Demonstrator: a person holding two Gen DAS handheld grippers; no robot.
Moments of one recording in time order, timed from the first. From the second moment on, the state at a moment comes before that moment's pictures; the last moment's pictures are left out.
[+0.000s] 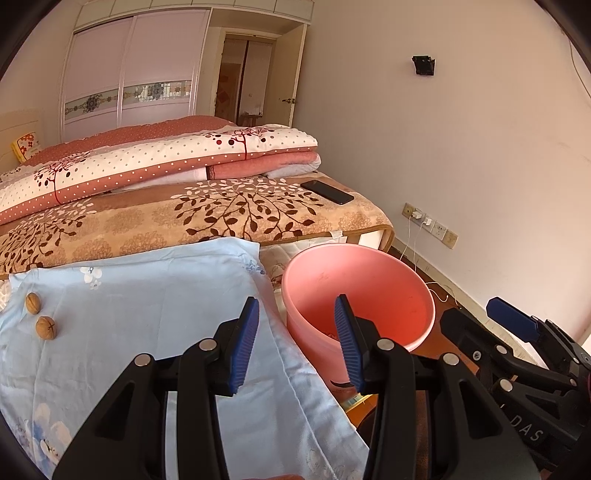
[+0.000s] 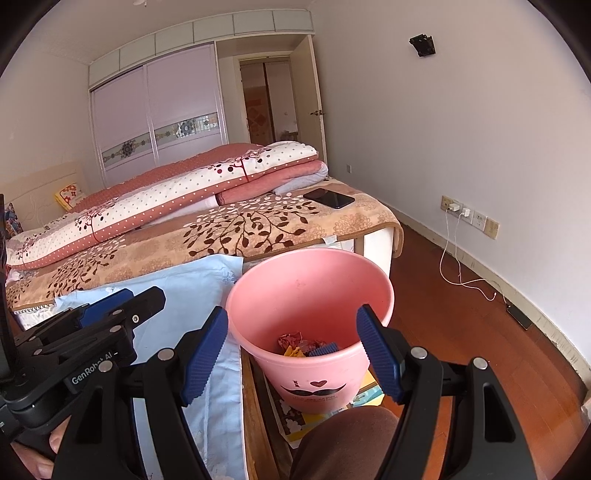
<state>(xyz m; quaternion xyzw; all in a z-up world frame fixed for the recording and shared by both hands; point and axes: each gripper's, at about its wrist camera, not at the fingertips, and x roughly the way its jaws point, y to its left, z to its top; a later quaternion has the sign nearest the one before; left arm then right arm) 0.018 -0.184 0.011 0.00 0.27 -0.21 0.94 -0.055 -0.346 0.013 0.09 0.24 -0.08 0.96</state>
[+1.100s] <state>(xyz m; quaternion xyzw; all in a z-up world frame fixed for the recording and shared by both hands) 0.022 -0.185 0.001 0.00 0.29 -0.21 0.93 -0.050 -0.342 0.008 0.09 0.25 -0.08 0.96</state>
